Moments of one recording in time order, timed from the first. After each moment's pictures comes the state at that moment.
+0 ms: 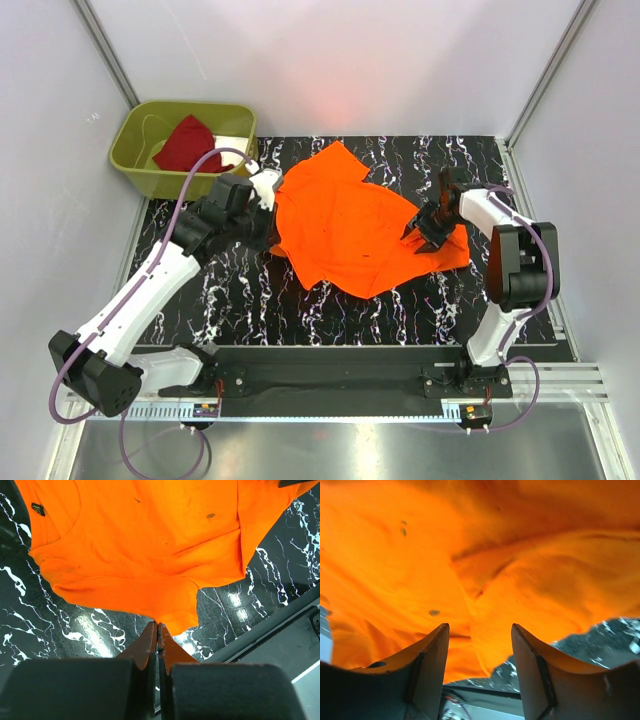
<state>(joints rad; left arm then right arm) -0.53 1.19 1.22 -0.79 0.16 -0.18 0.07 1.80 1.25 -0.76 -0.26 0.79</state>
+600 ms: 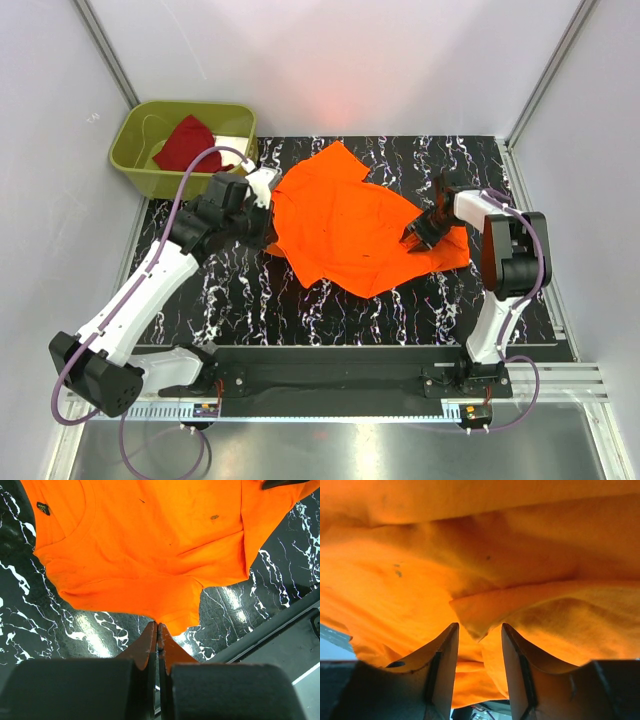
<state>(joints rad) -0.49 1.19 1.22 -0.79 0.18 -0.16 0.07 1.91 1.25 -0.67 -0.27 0.93</state>
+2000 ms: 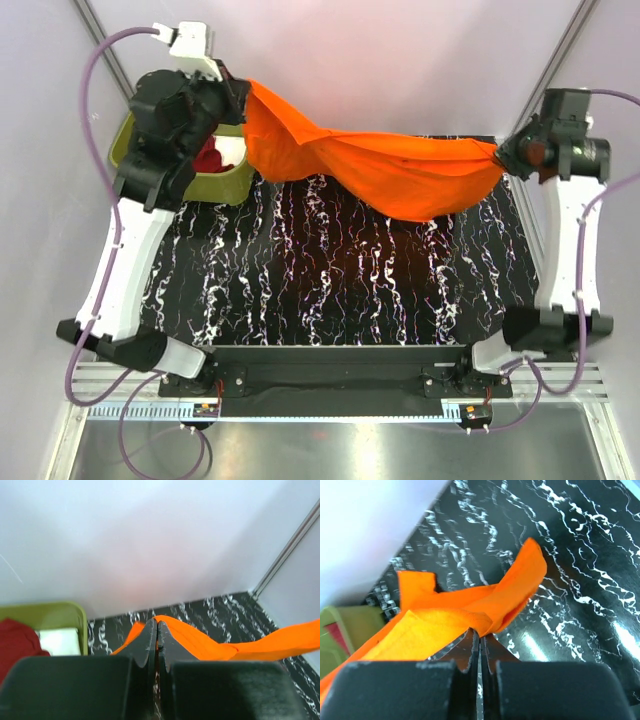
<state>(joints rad) -0.38 1.45 1.99 -0.51 -0.03 -0.17 -0.14 1.56 1.98 -1.13 0.03 0.71</state>
